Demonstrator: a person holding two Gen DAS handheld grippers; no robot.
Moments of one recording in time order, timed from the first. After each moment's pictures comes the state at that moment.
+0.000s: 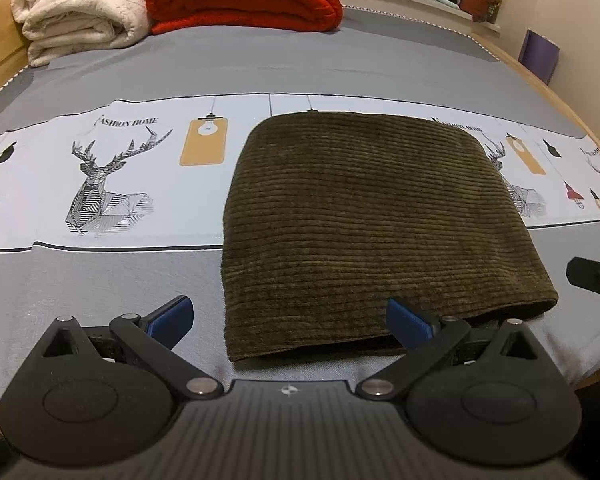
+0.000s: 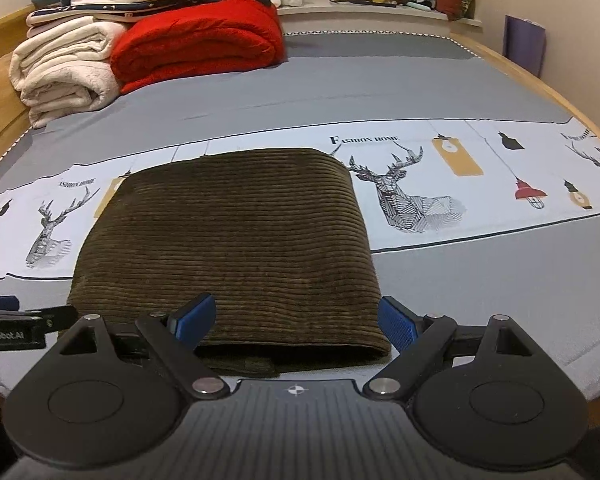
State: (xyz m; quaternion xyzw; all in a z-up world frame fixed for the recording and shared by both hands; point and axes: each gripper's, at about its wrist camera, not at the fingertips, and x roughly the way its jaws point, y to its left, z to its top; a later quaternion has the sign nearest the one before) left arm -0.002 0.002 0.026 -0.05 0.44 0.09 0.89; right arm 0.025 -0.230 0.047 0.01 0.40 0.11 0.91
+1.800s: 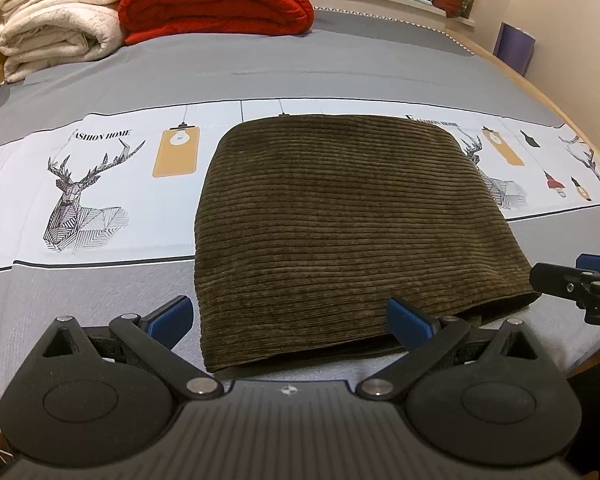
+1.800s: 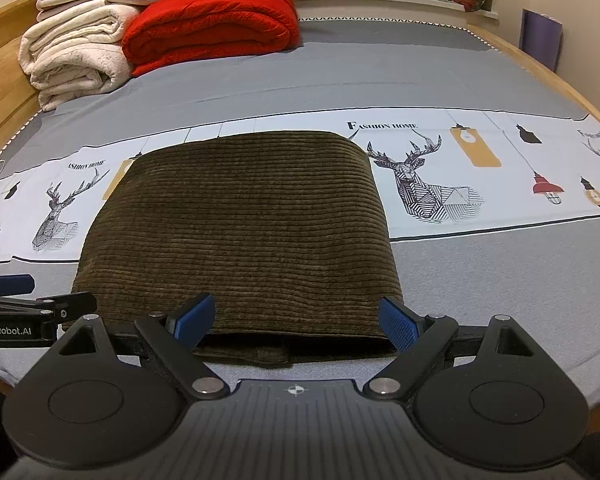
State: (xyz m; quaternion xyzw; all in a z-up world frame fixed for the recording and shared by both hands) left arm 0.003 -0.006 0.025 -0.04 0.43 0.05 0.90; right arm 0.029 -0.217 0.038 0.00 0.42 0.12 0.90
